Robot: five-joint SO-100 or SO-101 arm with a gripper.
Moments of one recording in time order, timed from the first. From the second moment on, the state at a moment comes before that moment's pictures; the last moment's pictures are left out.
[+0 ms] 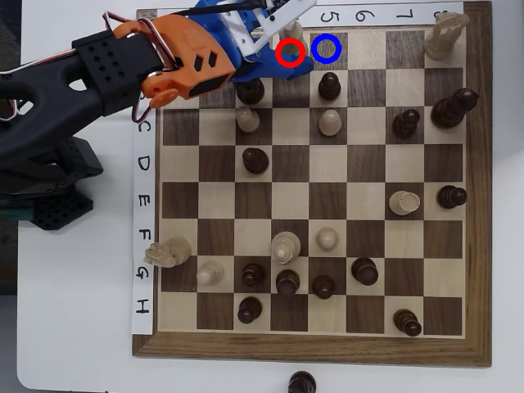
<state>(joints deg) -31.6 100.3 128.3 9.9 100.3</state>
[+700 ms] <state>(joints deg) -31.6 100.3 128.3 9.9 100.3</state>
